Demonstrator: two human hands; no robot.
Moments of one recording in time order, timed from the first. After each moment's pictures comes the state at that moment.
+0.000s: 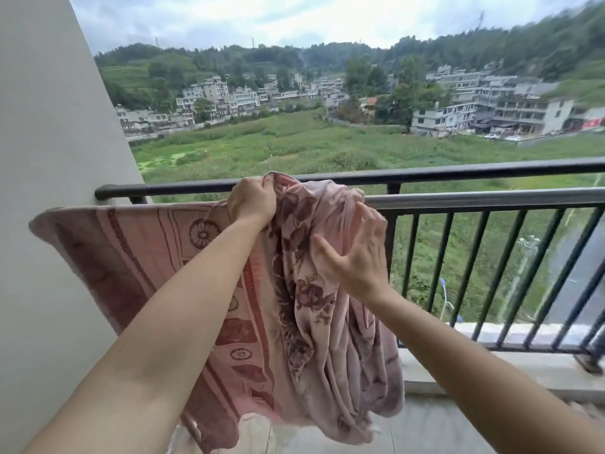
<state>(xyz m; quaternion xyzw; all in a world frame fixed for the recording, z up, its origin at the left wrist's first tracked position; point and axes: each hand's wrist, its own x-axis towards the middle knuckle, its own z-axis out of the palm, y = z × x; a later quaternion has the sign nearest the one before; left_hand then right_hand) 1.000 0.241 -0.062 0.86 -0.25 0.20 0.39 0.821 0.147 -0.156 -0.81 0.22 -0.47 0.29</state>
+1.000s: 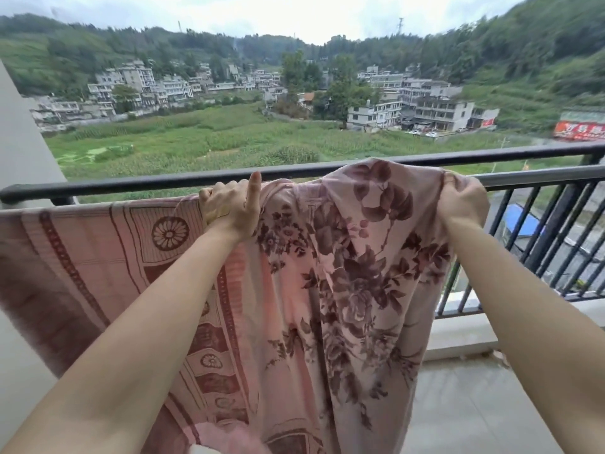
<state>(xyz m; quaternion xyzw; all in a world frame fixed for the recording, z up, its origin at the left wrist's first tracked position) 1.001 0.257 -0.088 0.85 -0.40 0.23 0.27 0.719 0.021 -0.093 -0.60 0.53 -0.52 0.29</state>
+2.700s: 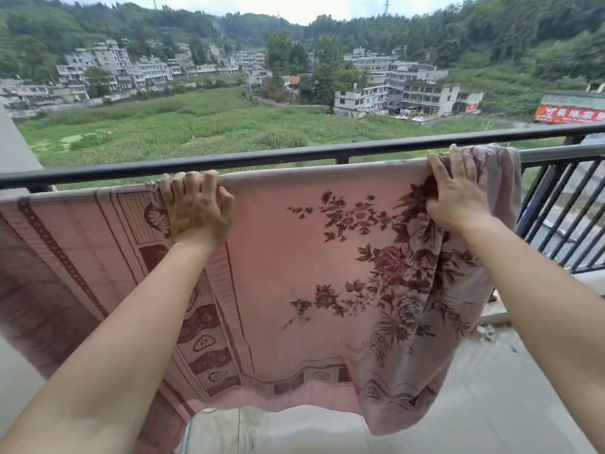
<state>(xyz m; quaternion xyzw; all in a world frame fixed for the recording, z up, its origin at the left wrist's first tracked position) 1.039 0.290 -0.125 0.82 -0.37 0.38 0.21 0.692 0.009 -0.113 -0.85 0.48 -0.21 -0.05</state>
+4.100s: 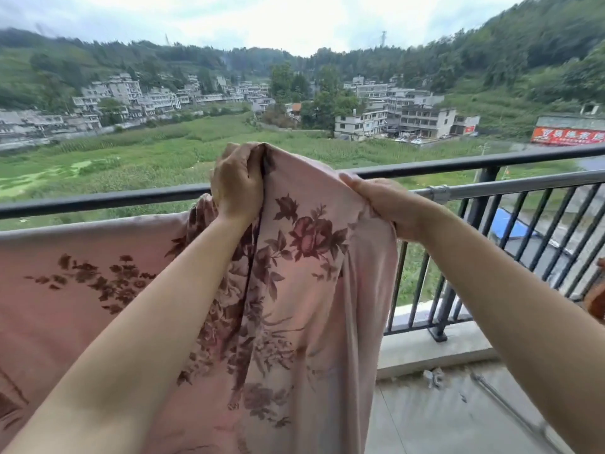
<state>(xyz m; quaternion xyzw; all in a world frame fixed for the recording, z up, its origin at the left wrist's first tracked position) 0.698 -0.086 -0.038 0.68 -0.42 0.28 0.53 0.481 -0.212 -0.041 -0.74 0.21 -0.19 0.61</state>
